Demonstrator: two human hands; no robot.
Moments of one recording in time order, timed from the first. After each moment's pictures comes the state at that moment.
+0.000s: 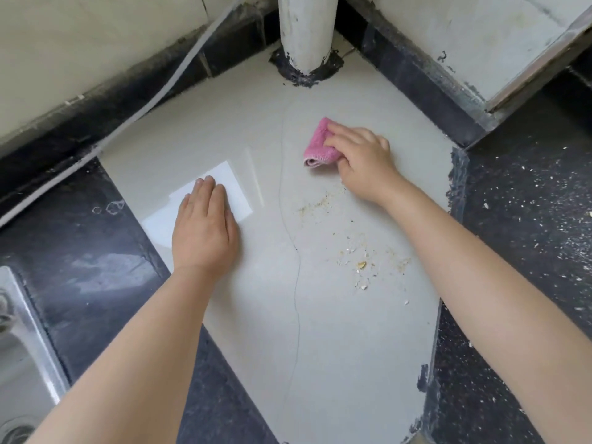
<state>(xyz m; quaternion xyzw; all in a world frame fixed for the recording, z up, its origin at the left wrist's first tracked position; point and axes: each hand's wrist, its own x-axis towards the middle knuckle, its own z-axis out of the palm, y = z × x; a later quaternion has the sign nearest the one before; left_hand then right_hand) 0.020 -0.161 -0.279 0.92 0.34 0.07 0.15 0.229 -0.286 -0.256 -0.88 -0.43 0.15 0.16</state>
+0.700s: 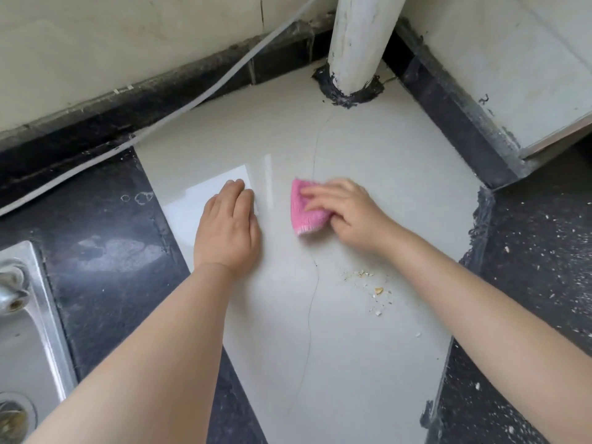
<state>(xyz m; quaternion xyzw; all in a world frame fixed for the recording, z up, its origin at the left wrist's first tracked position) 0.022 -0.156 -0.274 0.92 0.34 0.09 0.18 0.186 -0.275 -0.252 -0.74 -0.59 0.23 0.21</state>
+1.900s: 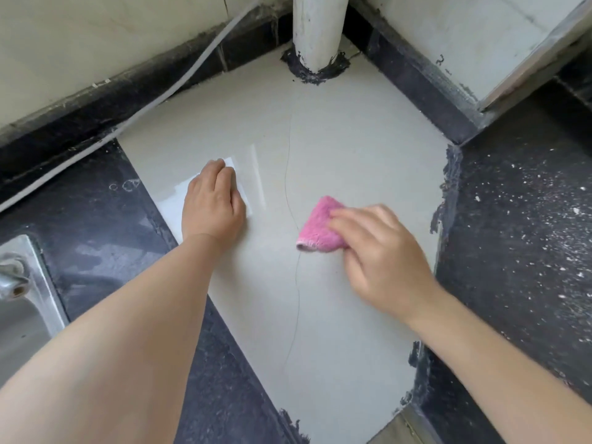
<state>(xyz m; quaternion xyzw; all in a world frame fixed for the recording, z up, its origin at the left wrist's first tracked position) 0.020 -0.160 -0.273 0.91 0.36 0.11 0.18 0.111 -0.371 -0.204 -0.79 -0.55 -0.04 0.28</state>
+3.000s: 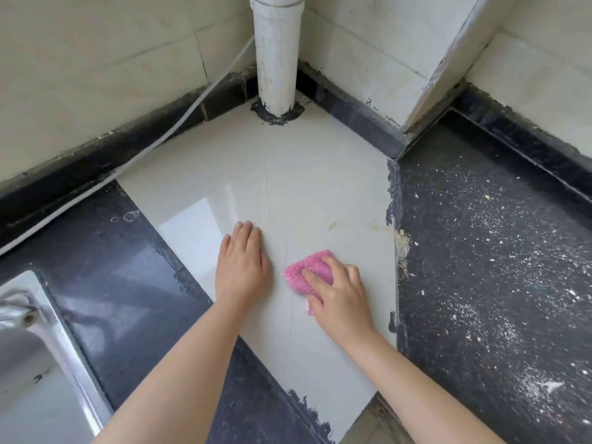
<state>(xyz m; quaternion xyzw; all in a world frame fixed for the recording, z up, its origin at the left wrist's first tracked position) -0.012 -0.235 -0.268 0.94 0.27 0.04 0.22 0.031 -0.399 -0.269 -0.91 -0.38 -0.08 0.17</state>
